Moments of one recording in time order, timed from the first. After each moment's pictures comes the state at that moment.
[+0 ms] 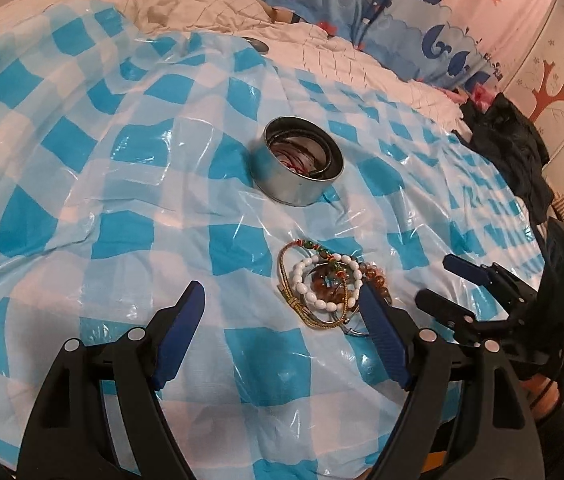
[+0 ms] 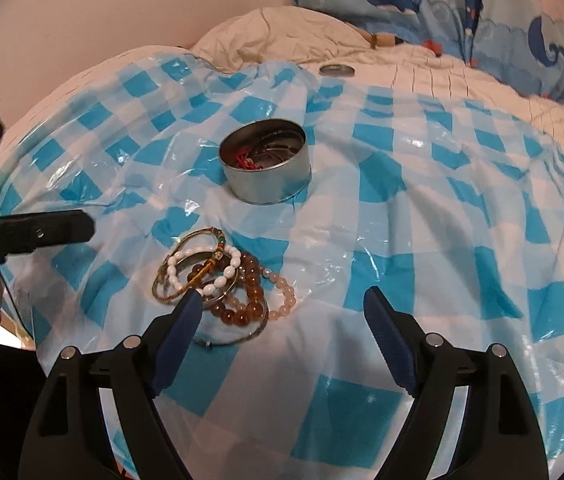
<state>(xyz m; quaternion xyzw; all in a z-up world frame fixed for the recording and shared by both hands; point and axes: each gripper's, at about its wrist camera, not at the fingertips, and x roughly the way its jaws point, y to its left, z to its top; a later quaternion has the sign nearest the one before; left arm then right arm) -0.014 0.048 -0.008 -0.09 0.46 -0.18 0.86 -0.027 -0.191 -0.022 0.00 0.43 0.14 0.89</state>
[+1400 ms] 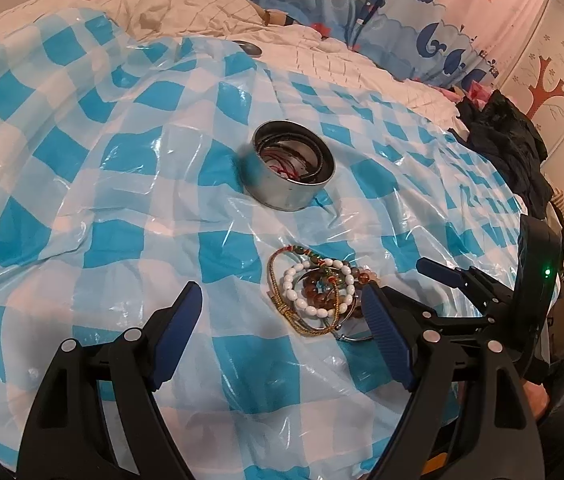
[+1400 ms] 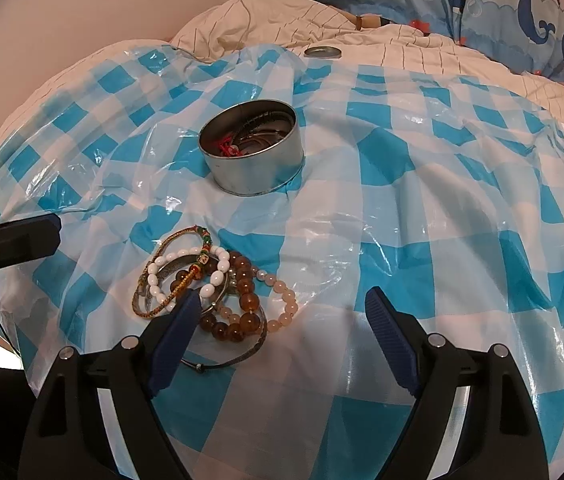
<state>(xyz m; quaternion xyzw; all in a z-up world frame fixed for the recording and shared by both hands) -0.014 0.041 -0.004 -0.09 0.46 -0.19 0.86 -0.010 -0.180 -0.039 0.02 0.44 0.11 0.89</state>
